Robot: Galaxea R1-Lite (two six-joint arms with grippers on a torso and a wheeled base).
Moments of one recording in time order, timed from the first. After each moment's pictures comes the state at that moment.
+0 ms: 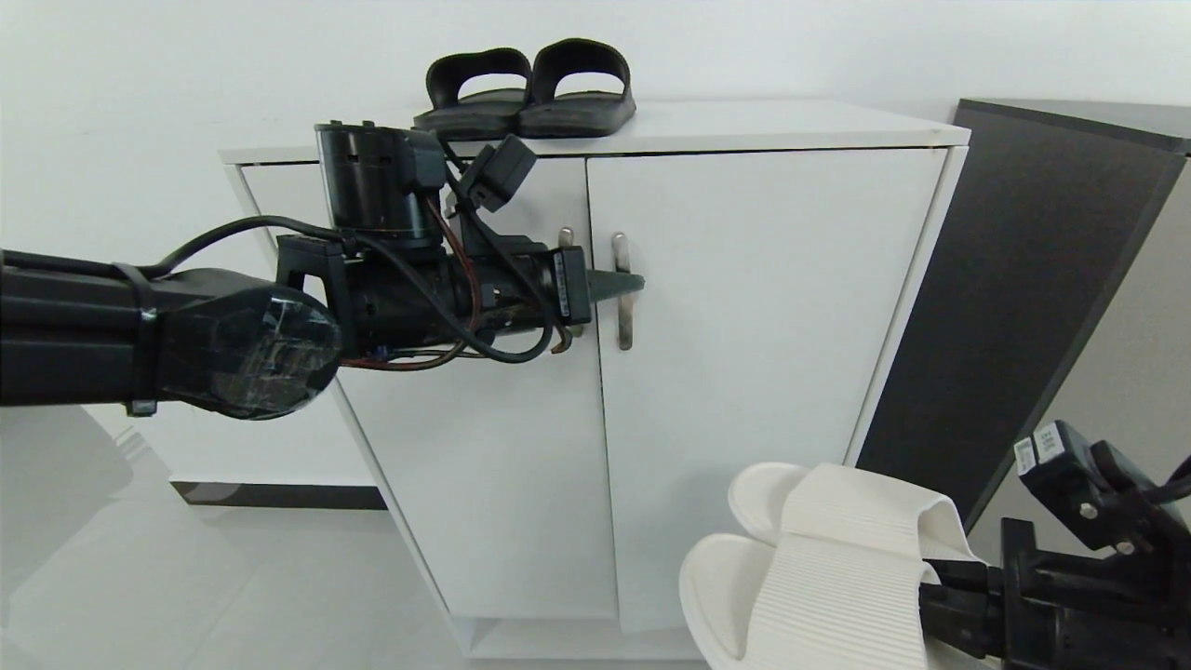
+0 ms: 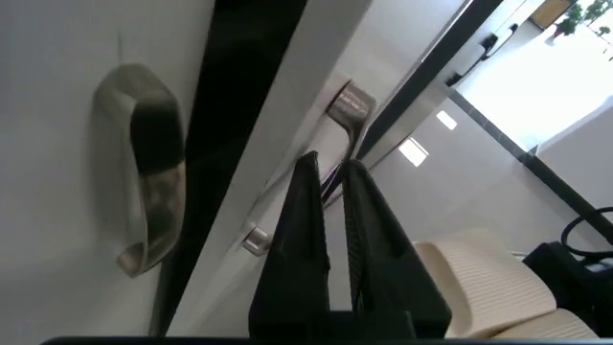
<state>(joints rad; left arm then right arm) -0.49 1.77 -1.26 -0.37 -0.47 -0.27 0.70 1.29 -0.37 -0.63 0.30 0.05</state>
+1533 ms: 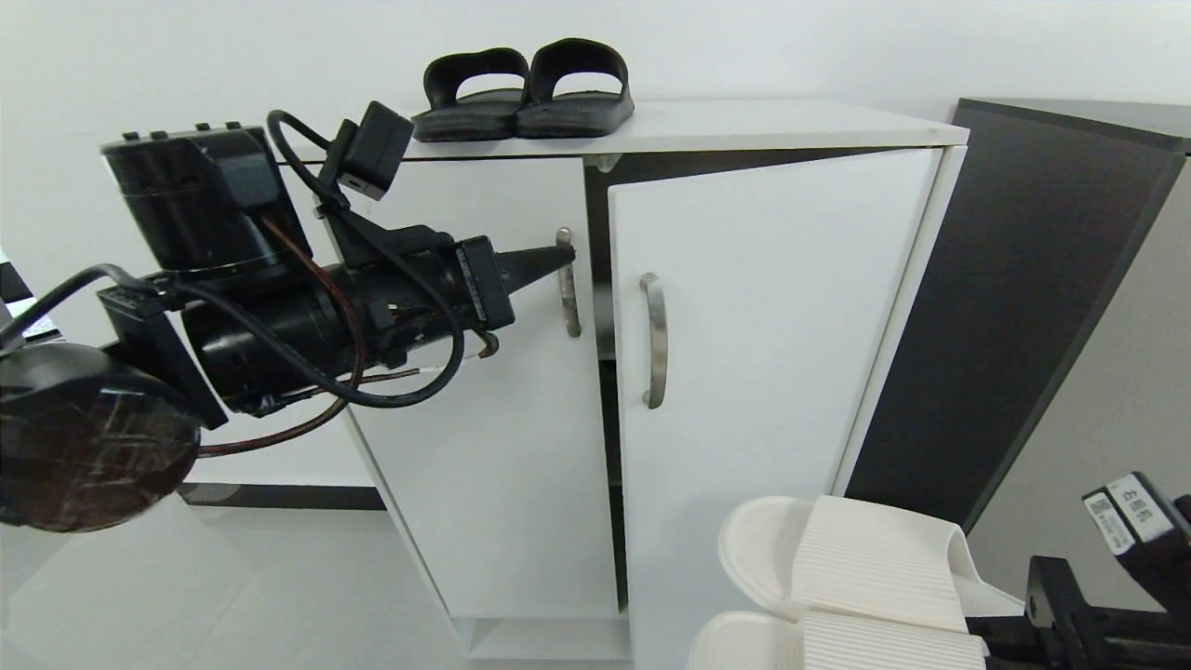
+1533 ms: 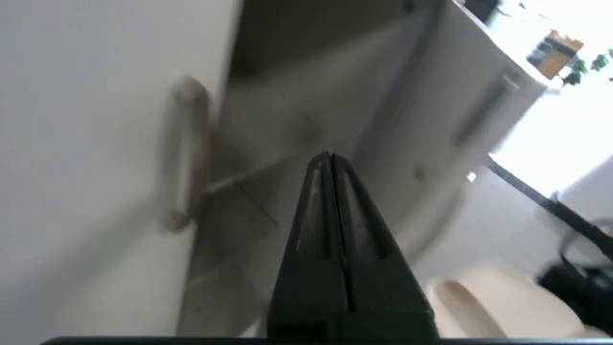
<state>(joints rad) -0.45 1.58 -0.97 -0.68 -0.41 -0.28 0.71 1.20 -0.31 -0.63 0.46 -0.05</state>
